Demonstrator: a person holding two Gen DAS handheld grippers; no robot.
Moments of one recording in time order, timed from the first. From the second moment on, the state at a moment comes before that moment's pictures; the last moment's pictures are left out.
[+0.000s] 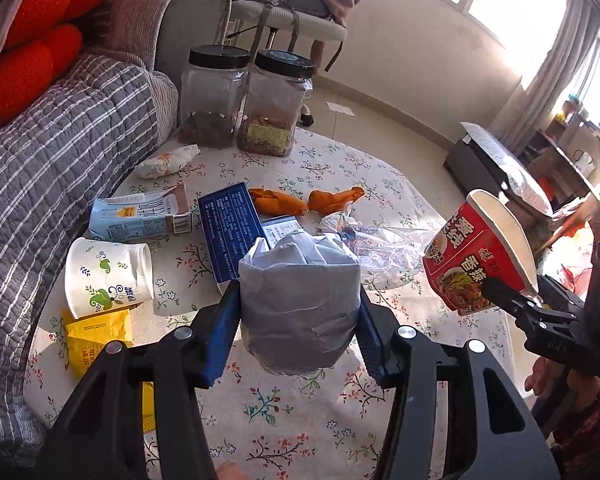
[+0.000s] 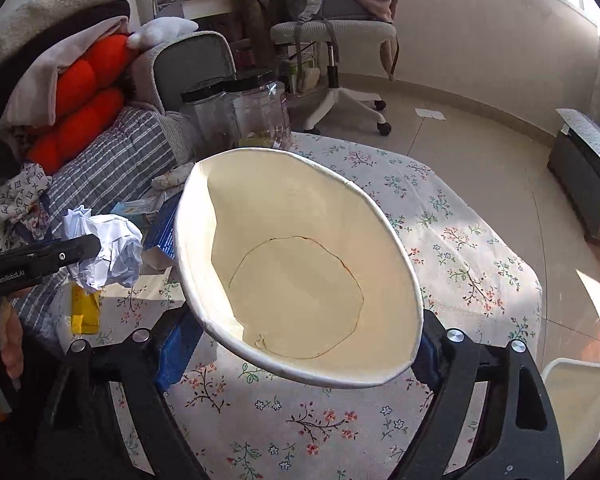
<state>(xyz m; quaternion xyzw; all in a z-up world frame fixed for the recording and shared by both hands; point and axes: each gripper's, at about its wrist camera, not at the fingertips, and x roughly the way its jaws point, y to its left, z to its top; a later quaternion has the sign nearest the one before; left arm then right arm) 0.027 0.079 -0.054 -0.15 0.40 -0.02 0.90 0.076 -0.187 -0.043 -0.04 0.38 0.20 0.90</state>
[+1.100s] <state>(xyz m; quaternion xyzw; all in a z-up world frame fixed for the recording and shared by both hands) 0.086 -0.220 -0.018 -0.07 0.41 -0.28 0.87 0.026 -0.466 -0.049 0.24 0.38 -0.30 0.84</state>
